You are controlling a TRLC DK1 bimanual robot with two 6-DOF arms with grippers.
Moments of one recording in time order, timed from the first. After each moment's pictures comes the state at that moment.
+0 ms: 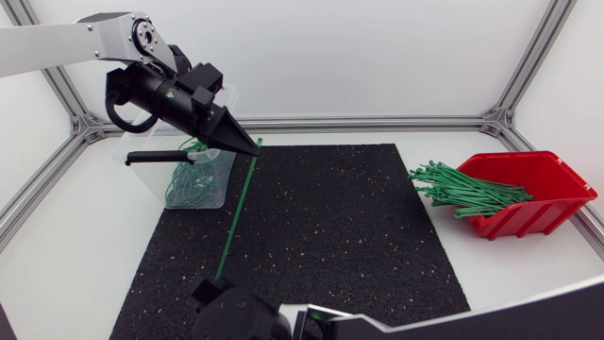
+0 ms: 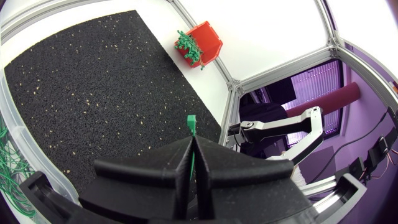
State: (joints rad) left arm -0.20 2.06 1.83 -1.44 1.05 0.60; right arm 1.33 1.83 0.77 0.45 0.43 -1.54
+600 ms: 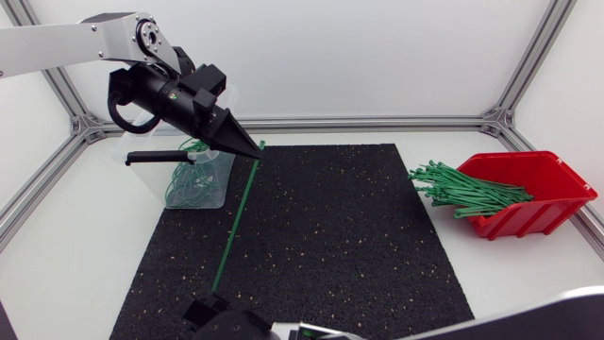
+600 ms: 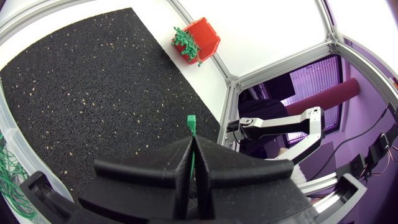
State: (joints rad) left arm -0.21 2.06 1.83 -1.46 1.05 0.63; right arm 1.37 1.91 0.76 0.58 0.44 -1.58
